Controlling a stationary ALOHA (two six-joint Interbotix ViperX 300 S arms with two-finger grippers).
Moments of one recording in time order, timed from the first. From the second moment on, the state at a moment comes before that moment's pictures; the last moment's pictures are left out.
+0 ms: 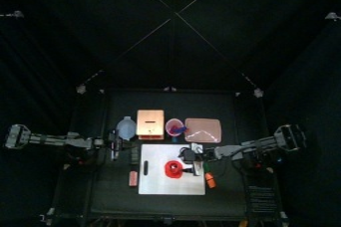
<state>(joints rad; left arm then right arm) 0.02 -0.82 1.31 -0.08 -0.32 0.00 0.11 -0.31 0.77 0.00 0.12 0.06</state>
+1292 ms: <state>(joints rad) -0.34 0.18 0.90 -0.53 -0.94 0.18 0.13 -0.07 0.99 -0.01 -0.52 0.05</state>
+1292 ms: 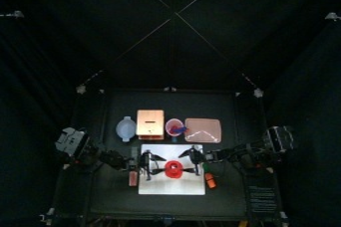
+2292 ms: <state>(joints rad) -0.37 0.34 0.77 -0.65 -0.94 0.29 0.13 0.10 0.96 0.01 -0.65 0.05</state>
